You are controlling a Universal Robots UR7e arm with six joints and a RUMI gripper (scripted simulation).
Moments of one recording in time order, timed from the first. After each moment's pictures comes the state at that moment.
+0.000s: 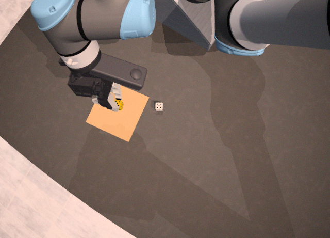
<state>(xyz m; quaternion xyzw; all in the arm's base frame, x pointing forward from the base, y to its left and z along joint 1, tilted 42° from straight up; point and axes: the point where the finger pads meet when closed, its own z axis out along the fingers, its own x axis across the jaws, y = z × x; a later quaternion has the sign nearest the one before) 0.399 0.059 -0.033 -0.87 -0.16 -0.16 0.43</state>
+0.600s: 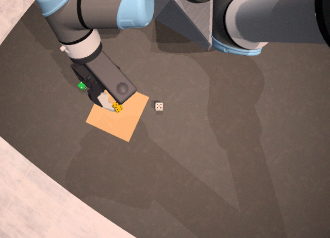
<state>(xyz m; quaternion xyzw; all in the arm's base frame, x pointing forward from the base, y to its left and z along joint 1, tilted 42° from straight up) 0.404 0.060 -0.033 -0.86 0.12 -0.05 0.49</state>
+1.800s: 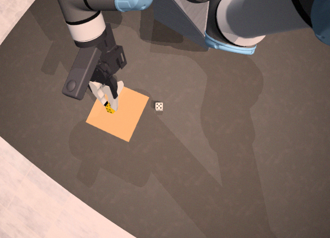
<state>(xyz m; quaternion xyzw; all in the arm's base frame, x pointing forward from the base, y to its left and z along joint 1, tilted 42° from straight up) 0.414 0.049 -0.040 -0.58 0.59 0.21 0.51</state>
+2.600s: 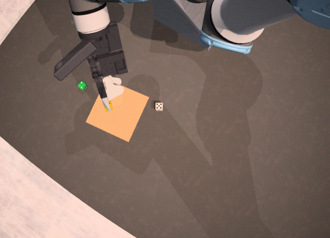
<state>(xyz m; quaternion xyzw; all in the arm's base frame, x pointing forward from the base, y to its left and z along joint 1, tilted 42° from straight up) 0.414 0.041 -0.046 -0.28 0.76 0.38 0.45</state>
